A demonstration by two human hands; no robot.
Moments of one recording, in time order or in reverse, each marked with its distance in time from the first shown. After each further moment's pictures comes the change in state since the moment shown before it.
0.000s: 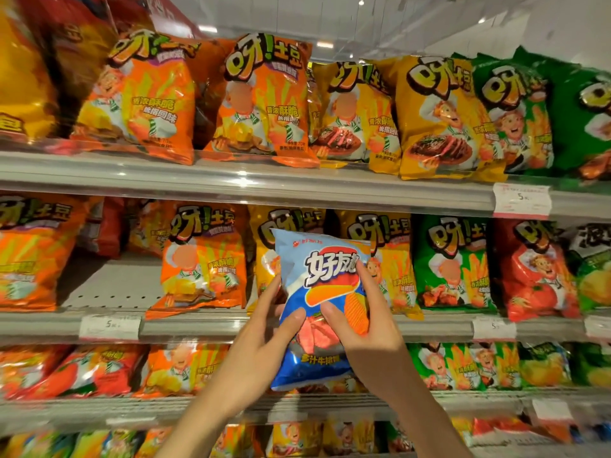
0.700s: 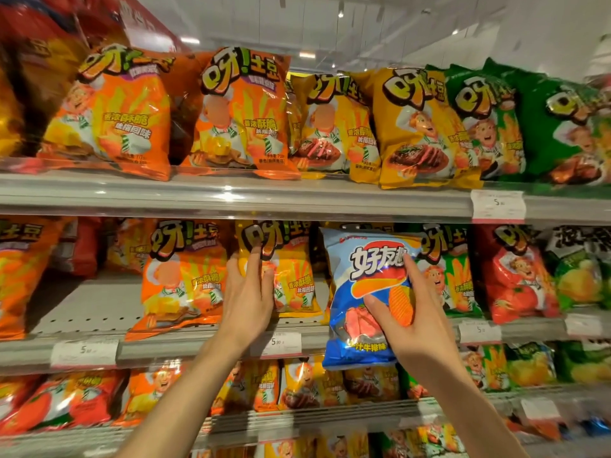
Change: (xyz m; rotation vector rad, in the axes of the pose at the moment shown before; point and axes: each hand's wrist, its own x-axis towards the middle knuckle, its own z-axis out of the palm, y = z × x) left_hand 0.109 -0.031 -0.006 0.631 0.300 0.153; right_hand 0.011 -0.013 -0.072 -0.348 0.169 0.015
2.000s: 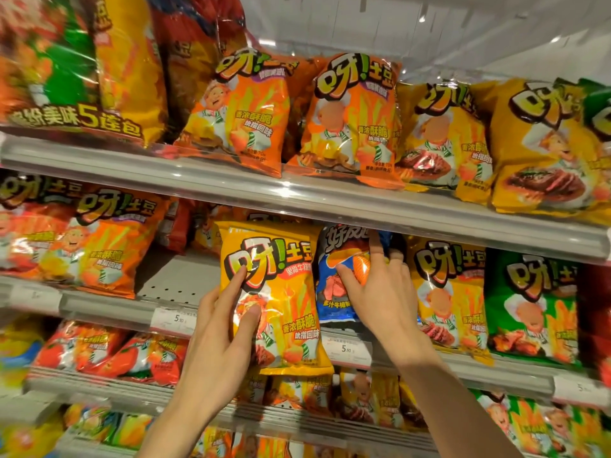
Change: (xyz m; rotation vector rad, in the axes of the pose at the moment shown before) left_hand -0.093 -0.049 -0.120 -0.203 0.161 -0.184; right_hand 0.062 -0.077 0.143 -0.614 -0.029 -0.179
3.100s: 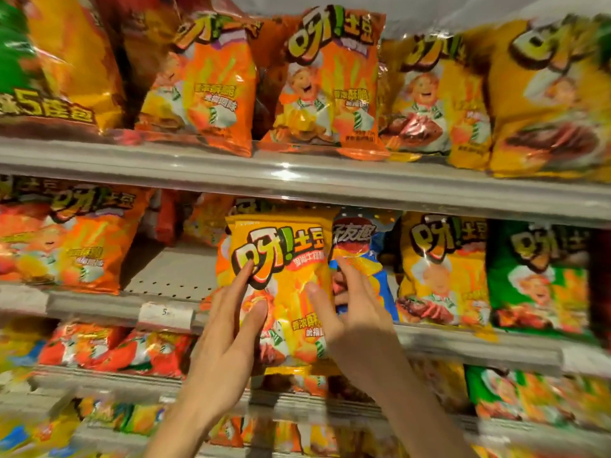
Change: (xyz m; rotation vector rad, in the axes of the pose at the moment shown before) left_hand -0.008 0.012 0.022 -0.159 -0.107 -0.019; right_hand -0.071 -0.004 0.001 0.686 -0.148 -0.040
